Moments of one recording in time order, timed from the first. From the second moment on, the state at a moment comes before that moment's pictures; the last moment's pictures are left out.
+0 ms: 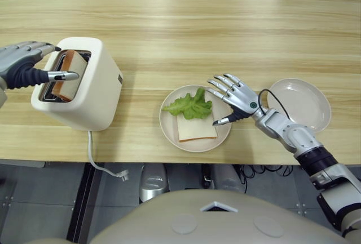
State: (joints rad) left arm 0.21 1.09 0.42 -0.26 0.54 0.01 -0.61; right arm -0.22 -0.67 0.51 0.28 -1.31 -0.35 -0.52
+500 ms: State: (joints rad) left arm 0.21 1.07 0.44 -0.26 0.50 -0.01 -0.61; right arm -0.27 -0.65 0.59 0.34 -1.33 -0.28 -0.60
